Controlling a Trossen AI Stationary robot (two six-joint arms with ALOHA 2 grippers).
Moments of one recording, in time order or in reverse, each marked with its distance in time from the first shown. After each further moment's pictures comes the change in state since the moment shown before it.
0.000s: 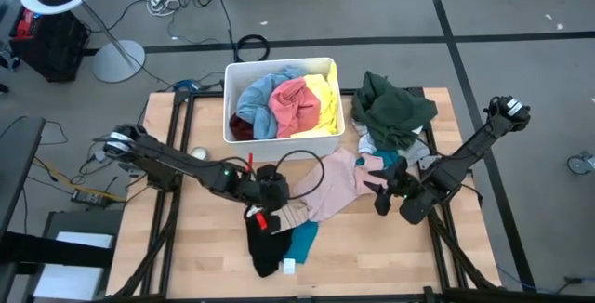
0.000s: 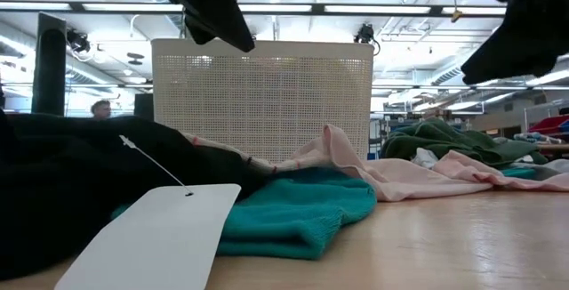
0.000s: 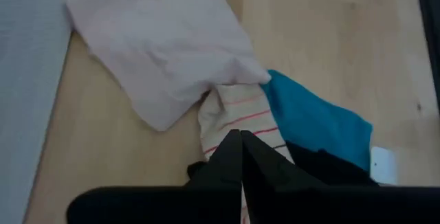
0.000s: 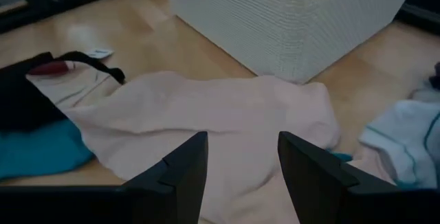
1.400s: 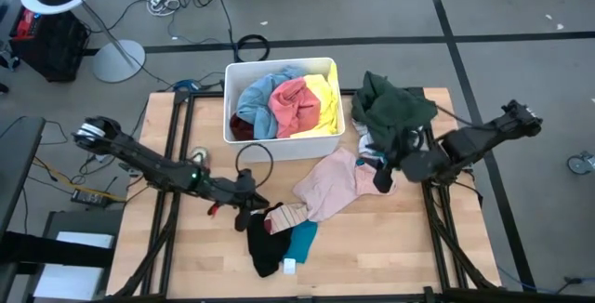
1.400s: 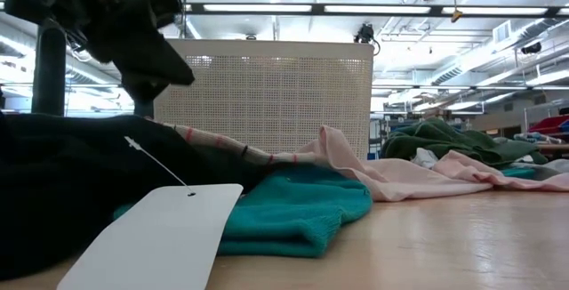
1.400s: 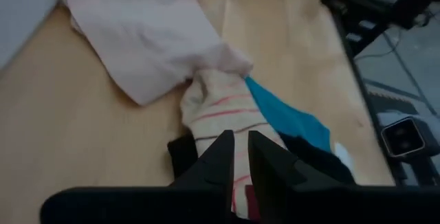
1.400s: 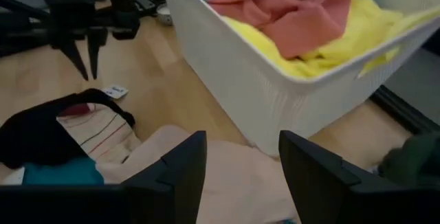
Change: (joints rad) left arm -0.043 -0.335 -0.694 0.744 0.005 -0.151; right arm -0.303 -0.016 0.495 -0.273 -0.236 -0.461
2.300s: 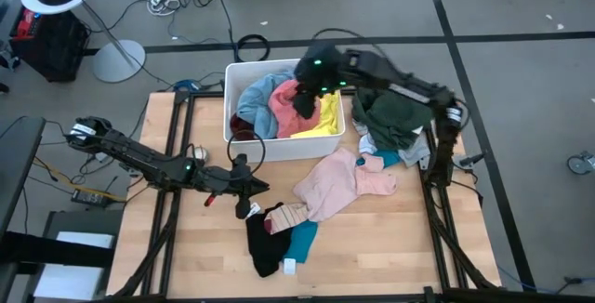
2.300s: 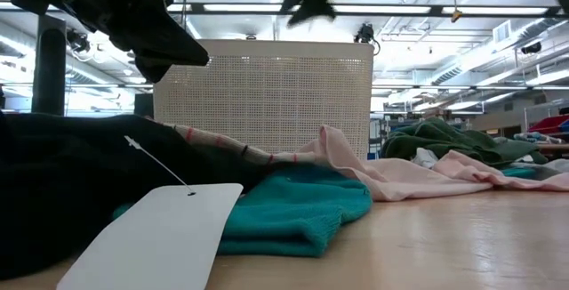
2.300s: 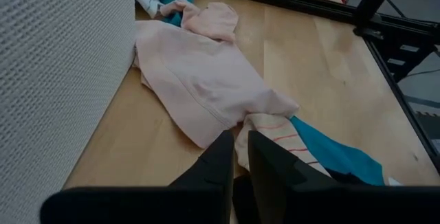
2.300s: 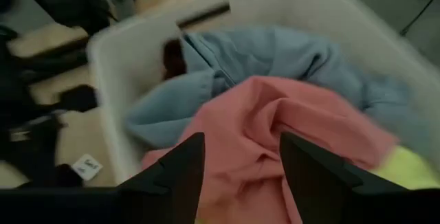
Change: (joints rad) left arm 0.063 -0.120 -0.004 -0.045 -0.115 0.154; right arm -0.783 0.875 1.037 -0.135 -0.804 -0.522
